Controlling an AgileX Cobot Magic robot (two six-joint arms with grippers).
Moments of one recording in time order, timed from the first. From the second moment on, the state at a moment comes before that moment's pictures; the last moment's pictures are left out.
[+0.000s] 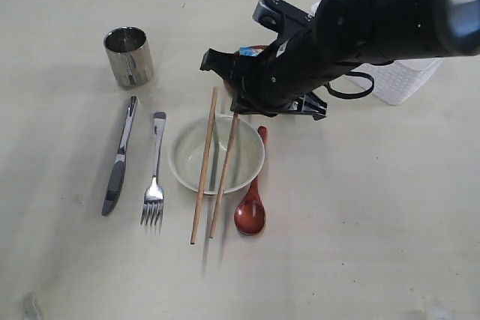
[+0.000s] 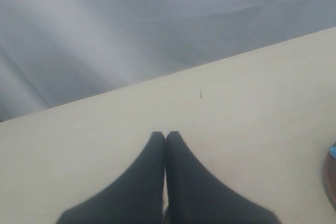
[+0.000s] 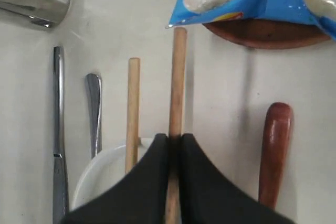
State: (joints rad) left arm -0.30 1.54 -1.00 -1.60 -0.28 1.66; right arm 0.65 1.79 -1.02 0.46 0.34 0.36
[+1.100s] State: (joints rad) left arm -0.30 1.54 -1.00 -1.60 -0.28 1.66; right arm 0.72 1.80 -1.09 0.48 0.45 0.16
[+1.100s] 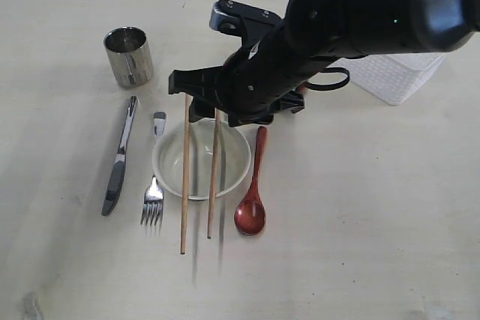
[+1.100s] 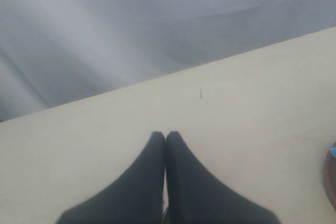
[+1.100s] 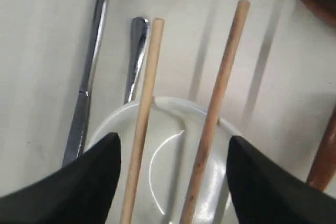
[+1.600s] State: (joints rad) left arm -0.30 1.54 -1.00 -1.60 -0.28 1.66; right arm 0.75 1.80 -1.10 0.40 0.53 0.17
